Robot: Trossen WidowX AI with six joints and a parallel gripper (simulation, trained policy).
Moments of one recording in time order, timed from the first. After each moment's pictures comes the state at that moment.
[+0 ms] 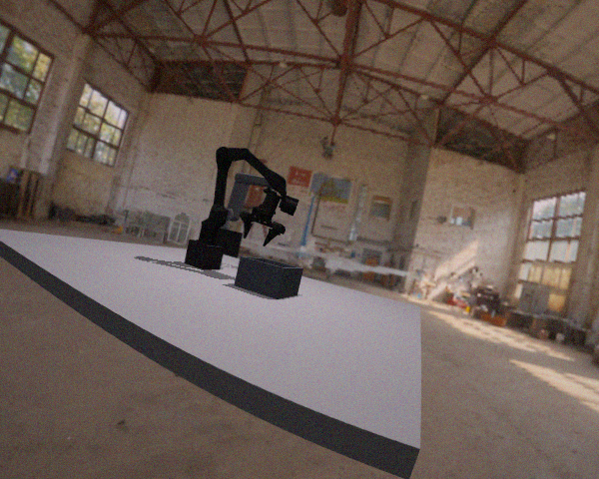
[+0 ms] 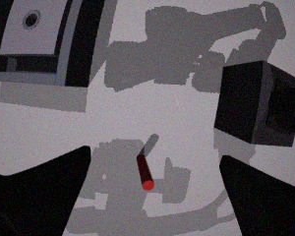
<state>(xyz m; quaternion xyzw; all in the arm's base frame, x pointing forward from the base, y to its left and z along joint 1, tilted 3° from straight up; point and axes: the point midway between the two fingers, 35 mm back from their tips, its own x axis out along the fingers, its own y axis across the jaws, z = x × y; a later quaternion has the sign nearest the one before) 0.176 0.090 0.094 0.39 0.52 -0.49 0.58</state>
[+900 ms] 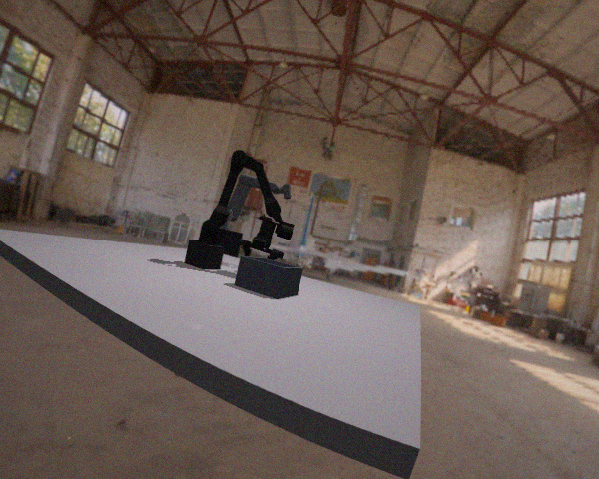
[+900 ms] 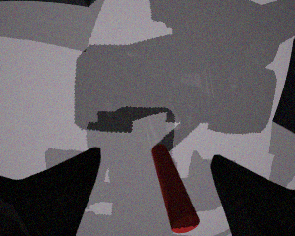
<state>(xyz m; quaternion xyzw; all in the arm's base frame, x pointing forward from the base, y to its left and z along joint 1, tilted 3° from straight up) 0.172 0.138 -0.013 0.38 0.57 -0.41 0.60</state>
